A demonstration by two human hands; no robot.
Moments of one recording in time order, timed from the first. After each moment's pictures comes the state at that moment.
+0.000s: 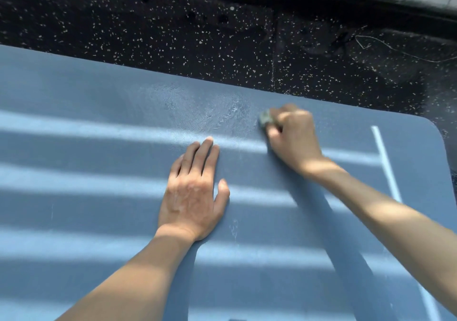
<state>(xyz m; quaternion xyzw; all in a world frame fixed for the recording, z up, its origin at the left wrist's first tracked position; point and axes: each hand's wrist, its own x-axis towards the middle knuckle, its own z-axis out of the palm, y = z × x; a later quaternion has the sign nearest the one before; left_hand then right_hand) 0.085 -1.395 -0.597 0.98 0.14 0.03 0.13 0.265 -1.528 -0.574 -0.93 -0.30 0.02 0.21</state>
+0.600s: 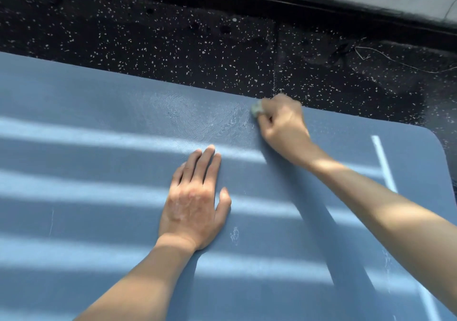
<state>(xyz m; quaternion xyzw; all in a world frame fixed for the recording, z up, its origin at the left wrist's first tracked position) 0.085 -1.394 -0.598 0.98 0.14 0.03 0.13 0.291 -1.497 -0.575 -0.91 -0.33 0.03 0.24</state>
